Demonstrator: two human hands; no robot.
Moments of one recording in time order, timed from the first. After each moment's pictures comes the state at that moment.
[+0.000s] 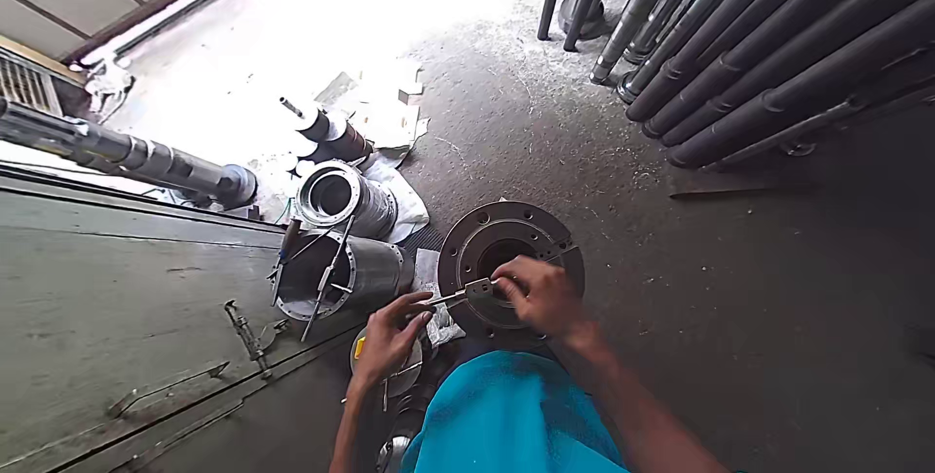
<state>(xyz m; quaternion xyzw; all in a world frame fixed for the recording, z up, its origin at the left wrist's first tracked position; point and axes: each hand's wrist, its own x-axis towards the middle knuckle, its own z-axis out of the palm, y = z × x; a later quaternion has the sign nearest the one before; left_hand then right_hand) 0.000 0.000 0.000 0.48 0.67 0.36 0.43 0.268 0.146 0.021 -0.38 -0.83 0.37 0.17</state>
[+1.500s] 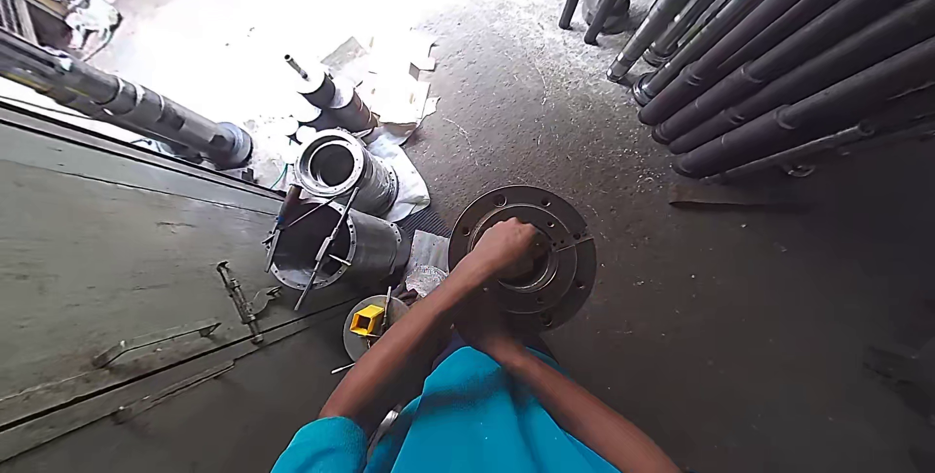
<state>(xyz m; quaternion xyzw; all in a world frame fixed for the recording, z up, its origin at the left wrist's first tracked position) 0.099 0.153 0.029 0.72 0.57 0.06 0.38 0.179 0.065 0.025 -0.45 -0.66 0.60 -0.02</state>
